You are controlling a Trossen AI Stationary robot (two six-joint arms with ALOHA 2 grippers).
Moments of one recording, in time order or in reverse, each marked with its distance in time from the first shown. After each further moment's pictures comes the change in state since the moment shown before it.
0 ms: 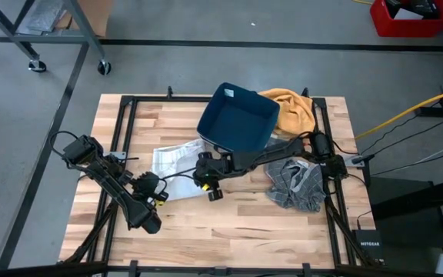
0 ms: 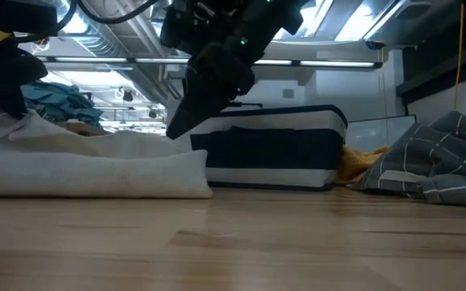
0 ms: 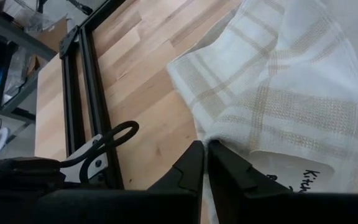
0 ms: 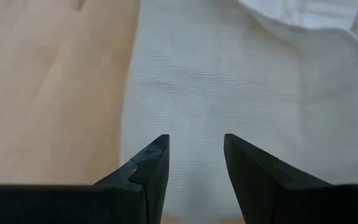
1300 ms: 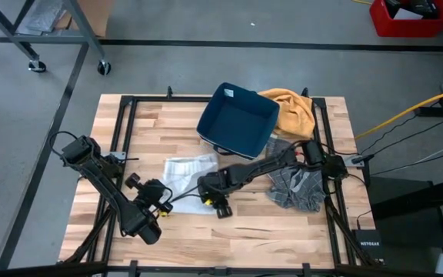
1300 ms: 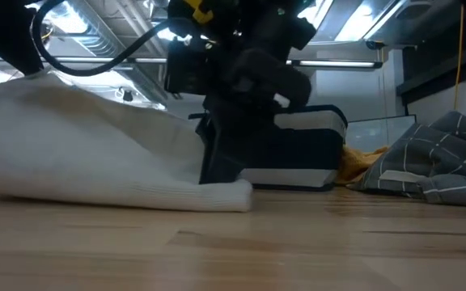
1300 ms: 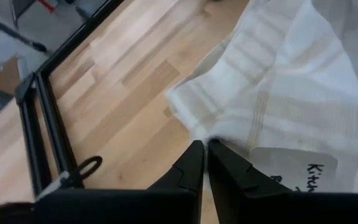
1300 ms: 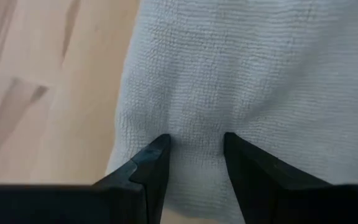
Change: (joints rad) left arm -0.041 -0.004 0.186 -0.017 -0.127 0.182; right arm 0.092 0.131 0.005 -0.191 -0.219 0.184
